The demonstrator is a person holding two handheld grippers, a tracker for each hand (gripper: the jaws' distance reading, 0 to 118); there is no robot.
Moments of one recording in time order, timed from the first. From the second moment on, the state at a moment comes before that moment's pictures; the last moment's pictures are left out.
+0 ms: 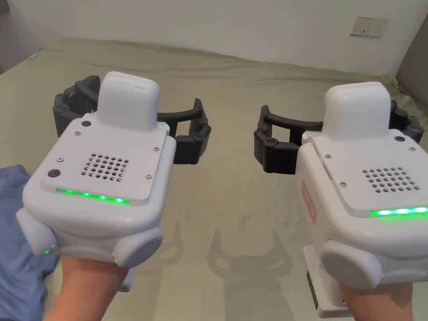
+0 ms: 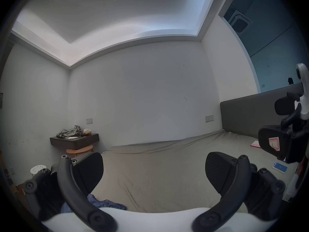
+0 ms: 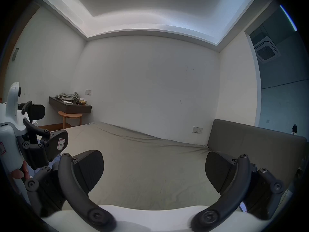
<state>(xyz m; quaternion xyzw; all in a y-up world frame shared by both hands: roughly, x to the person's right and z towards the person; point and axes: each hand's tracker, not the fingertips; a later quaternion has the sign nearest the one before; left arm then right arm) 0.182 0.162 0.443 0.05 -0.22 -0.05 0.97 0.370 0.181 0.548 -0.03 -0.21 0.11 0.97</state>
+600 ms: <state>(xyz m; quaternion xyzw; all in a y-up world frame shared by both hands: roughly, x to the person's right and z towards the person) 0.185 0.161 0.439 0.03 -0.22 -0.06 0.97 0.373 0.178 0.552 -0.04 -0.18 0.12 0.97</state>
